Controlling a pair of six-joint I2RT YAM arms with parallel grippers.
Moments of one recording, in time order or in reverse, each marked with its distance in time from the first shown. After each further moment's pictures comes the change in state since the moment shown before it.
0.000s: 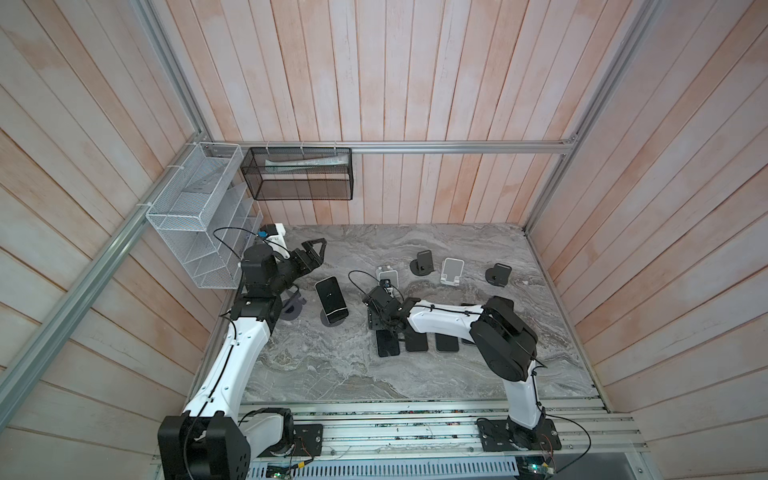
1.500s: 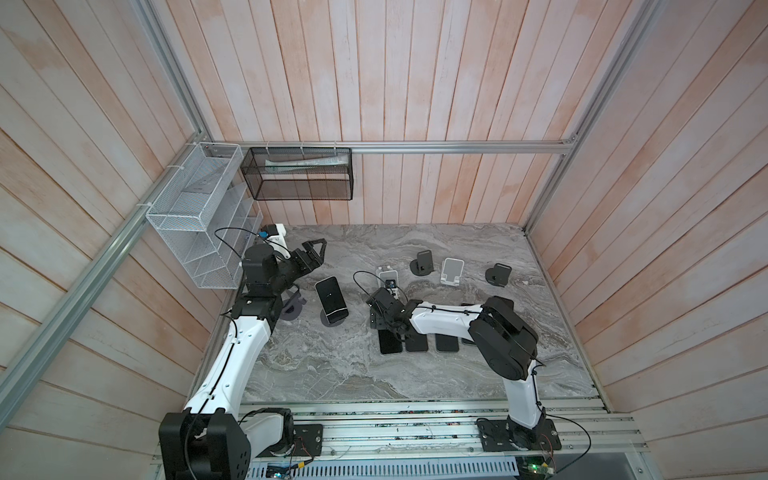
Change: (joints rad) left arm 0.000 0.012 0.000 0.000 -0.006 0.003; right arm -0.017 -0.013 -0.048 0.047 0.047 0.003
